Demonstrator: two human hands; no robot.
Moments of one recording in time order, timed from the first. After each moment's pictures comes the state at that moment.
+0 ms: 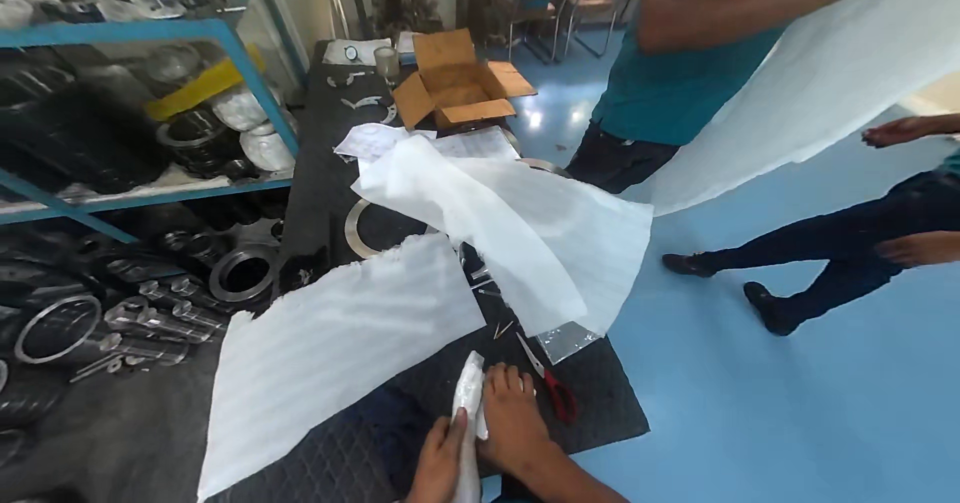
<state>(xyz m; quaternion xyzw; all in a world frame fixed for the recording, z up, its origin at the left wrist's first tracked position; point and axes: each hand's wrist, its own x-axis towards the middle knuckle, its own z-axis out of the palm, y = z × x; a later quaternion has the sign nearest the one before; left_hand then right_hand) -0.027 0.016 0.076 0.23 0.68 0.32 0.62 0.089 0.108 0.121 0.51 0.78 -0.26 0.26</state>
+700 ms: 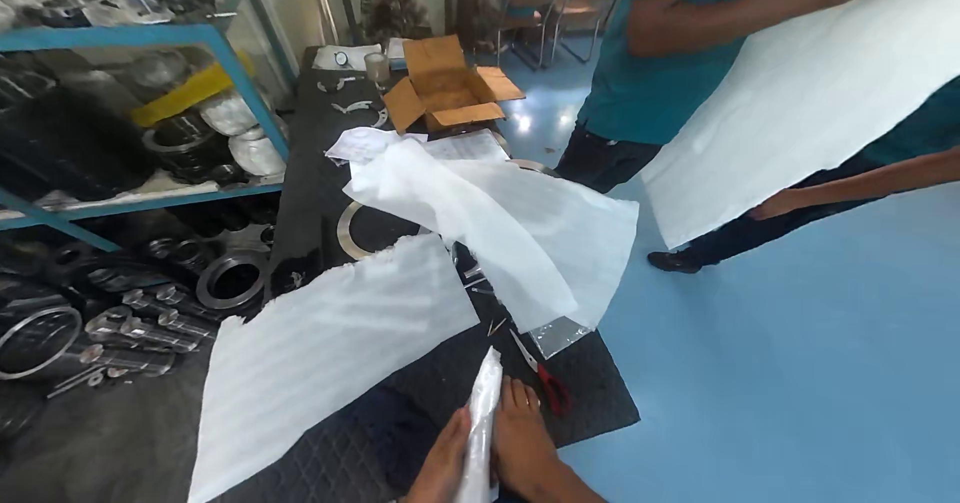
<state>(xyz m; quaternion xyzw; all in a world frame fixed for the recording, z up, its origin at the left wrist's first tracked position) -0.021 0.008 0.086 0.20 0.49 0.40 0.75 0.112 0.077 0.123 0.52 0.77 -0.27 0.24</state>
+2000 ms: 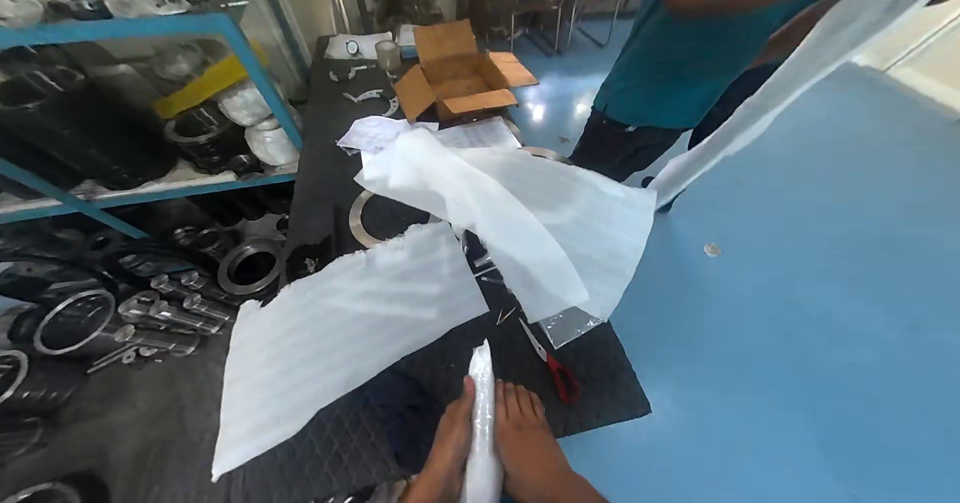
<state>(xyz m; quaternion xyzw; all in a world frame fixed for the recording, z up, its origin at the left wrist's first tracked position) -0.005 0.024 0.078 0.12 0.57 0.43 0.68 0.116 0.049 0.119 0.50 0.80 -0.27 0.21</state>
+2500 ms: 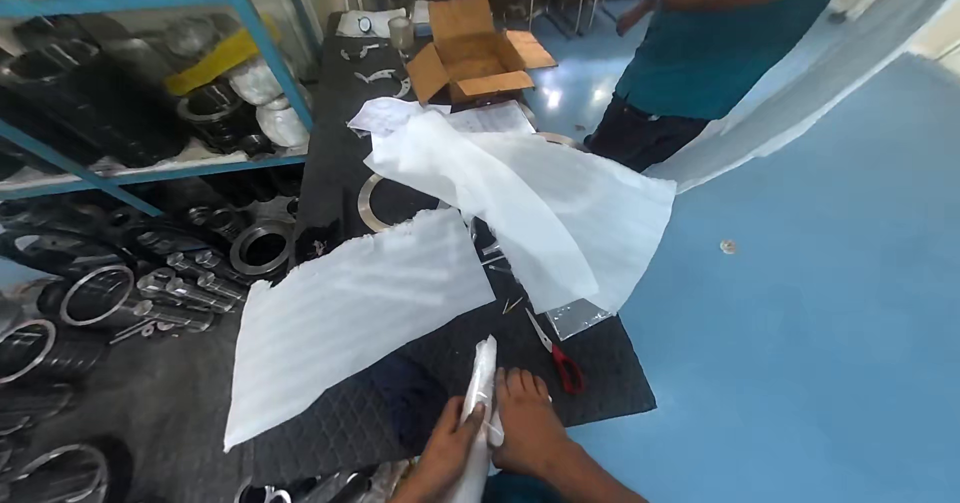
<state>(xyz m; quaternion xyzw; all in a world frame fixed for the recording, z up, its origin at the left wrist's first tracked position) -0.028 -0.008 0.063 0.27 0.62 0.29 0.68 0.112 0.075 0.120 0.48 0.77 -0.31 0.28</state>
